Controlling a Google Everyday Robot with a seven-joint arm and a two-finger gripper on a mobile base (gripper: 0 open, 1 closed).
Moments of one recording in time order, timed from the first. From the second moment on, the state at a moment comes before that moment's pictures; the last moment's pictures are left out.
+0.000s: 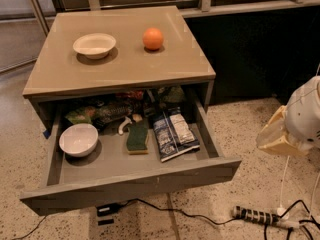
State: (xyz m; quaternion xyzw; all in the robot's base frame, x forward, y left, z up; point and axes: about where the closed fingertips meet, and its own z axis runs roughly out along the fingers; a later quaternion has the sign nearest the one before) arm 0.383 -0.210 0.888 -0.57 0.80 0.01 0.17
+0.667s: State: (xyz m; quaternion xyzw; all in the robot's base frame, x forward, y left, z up) arm 0.389 -0.197 0.834 -0.51 0.82 0.11 0.23
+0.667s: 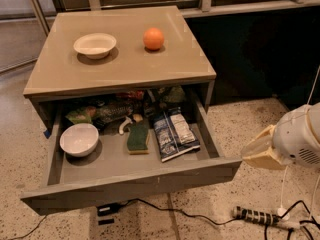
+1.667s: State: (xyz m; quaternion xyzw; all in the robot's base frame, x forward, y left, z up) arm 0.375 -0.182 0.818 -0.50 0.82 0.13 0.24
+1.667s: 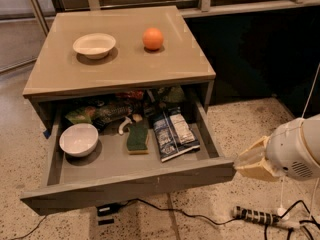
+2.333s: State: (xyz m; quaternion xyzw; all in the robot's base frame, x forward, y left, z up) arm 0.356 -0.146 0.766 -0.47 0.83 0.16 0.26
